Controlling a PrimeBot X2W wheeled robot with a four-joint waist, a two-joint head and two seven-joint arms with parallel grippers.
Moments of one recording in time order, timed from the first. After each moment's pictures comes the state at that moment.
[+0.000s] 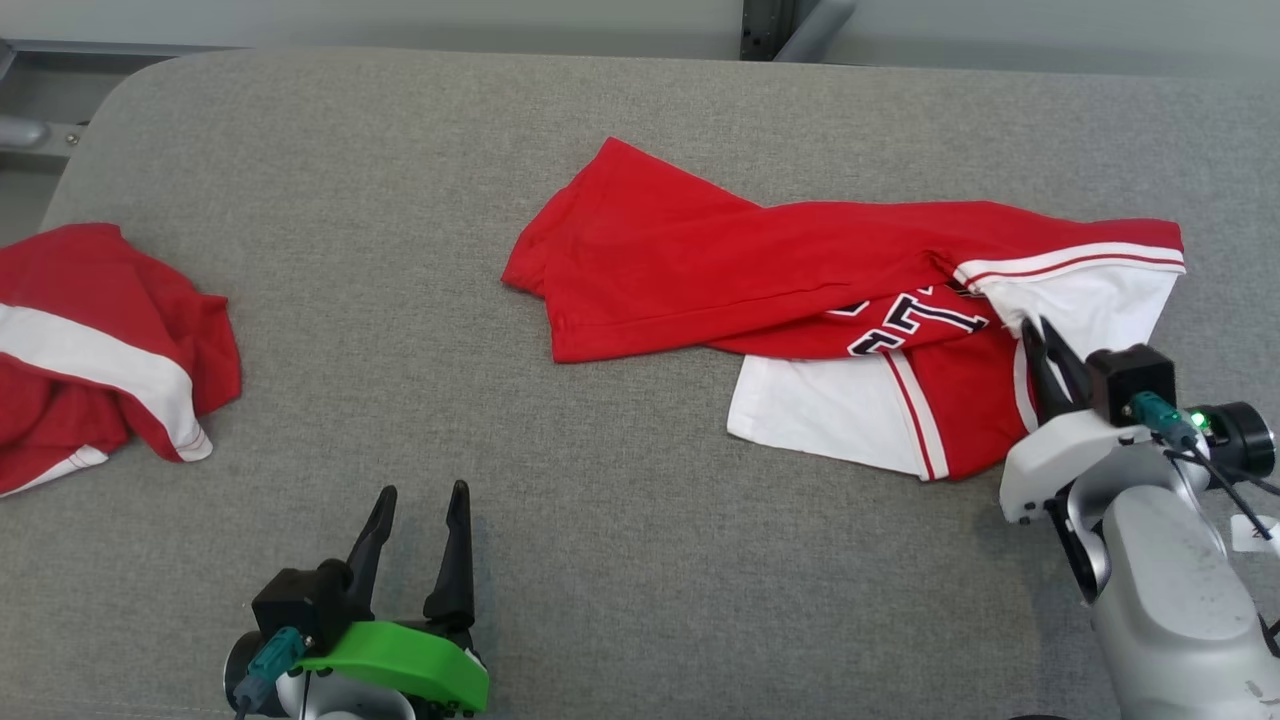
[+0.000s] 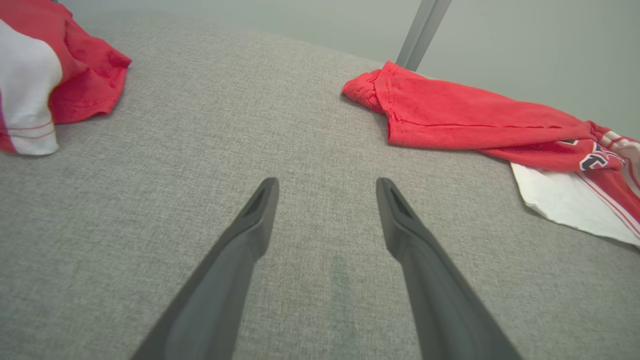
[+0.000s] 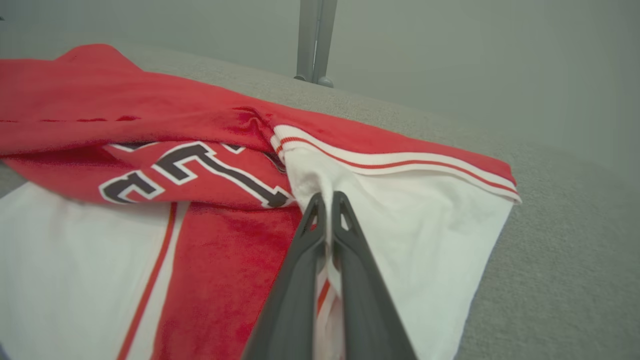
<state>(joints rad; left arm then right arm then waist) -0.08 0.05 -0.19 0.34 -0.37 -0.07 -0.26 -0.46 -0.14 -0.06 0.69 -0.11 0.13 -0.26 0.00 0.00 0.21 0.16</state>
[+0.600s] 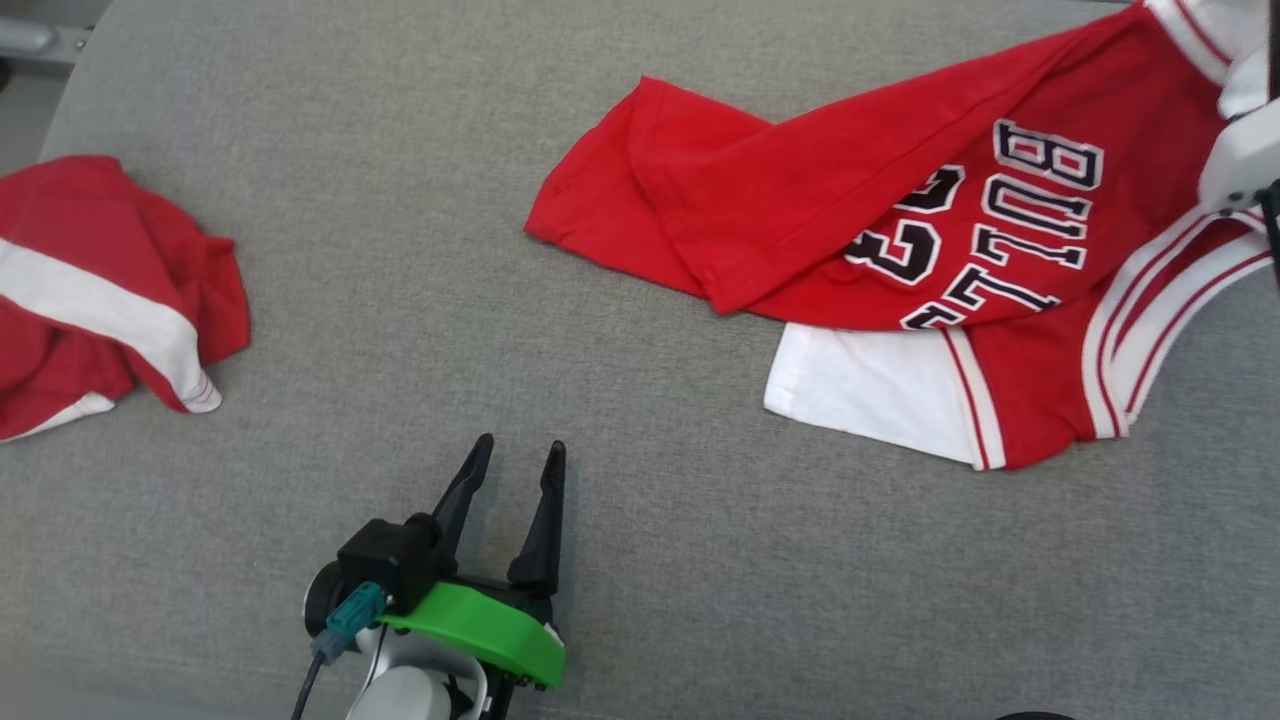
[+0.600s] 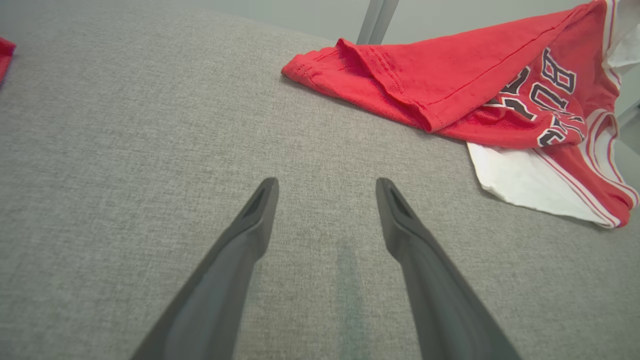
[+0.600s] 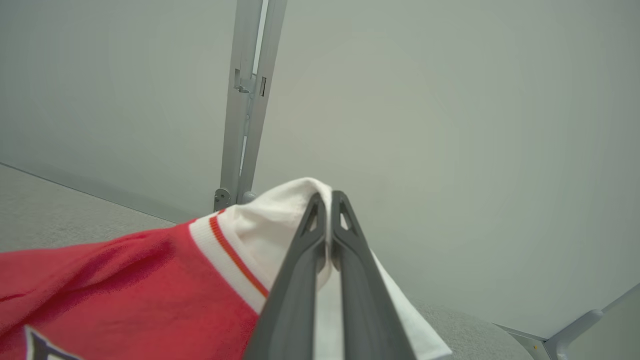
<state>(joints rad) -0.15 0.05 -0.35 0.30 -0.39 -0.08 -0.26 -0.90 -0.36 -0.09 0.76 -0.11 0.13 -0.26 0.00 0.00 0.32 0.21</state>
